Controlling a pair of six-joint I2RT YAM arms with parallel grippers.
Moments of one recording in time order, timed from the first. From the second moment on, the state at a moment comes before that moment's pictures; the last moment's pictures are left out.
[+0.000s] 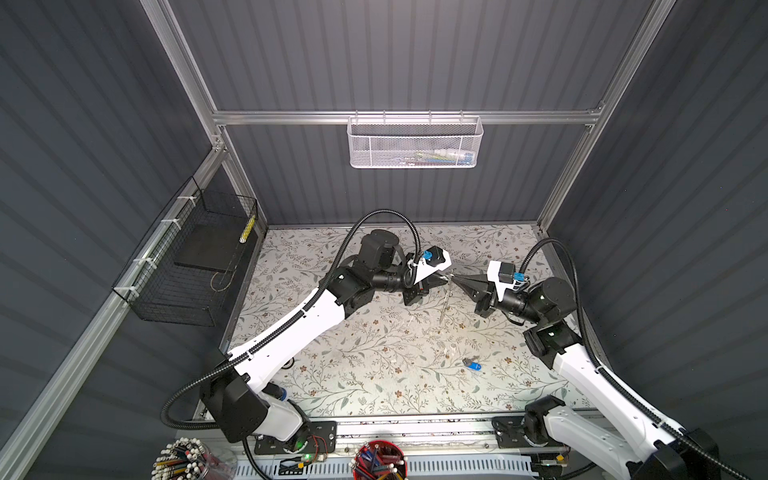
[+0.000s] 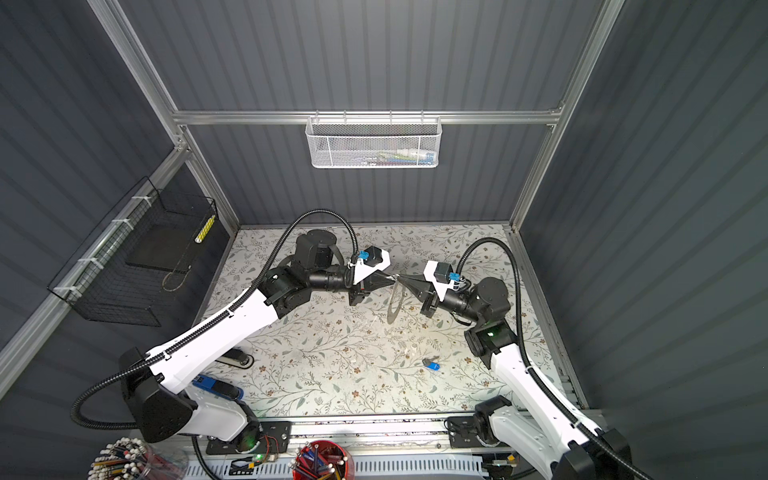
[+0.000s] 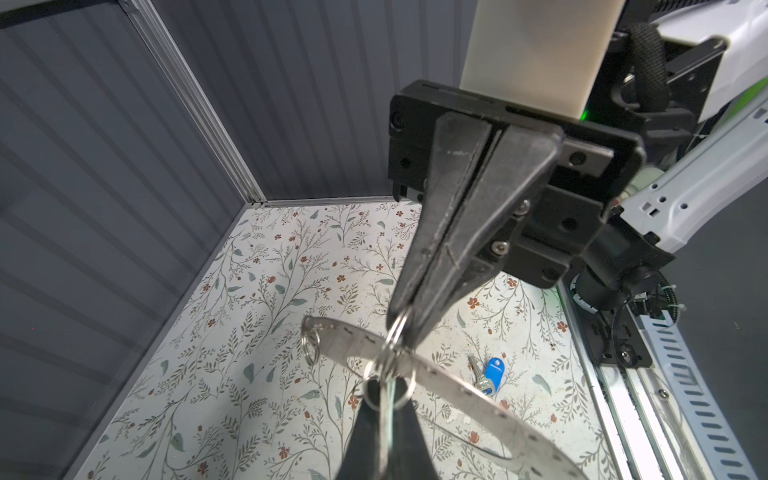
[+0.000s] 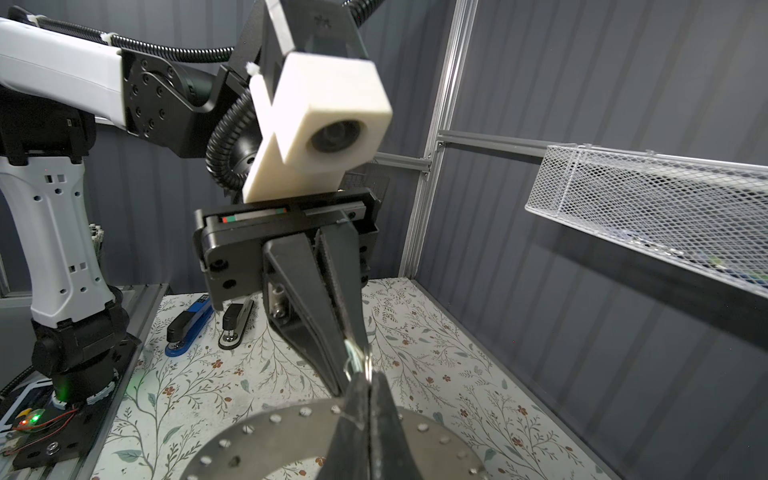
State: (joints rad) left arm -0.79 1.46 1.42 -0.38 0.58 0.45; right arm 0.34 0.95 0.63 0.52 -0.84 -0.04
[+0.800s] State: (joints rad) left arm -0.80 1.49 1.51 -0.47 0.54 0.53; right arm 0.33 0.95 0.63 0.52 -0.87 -0.04
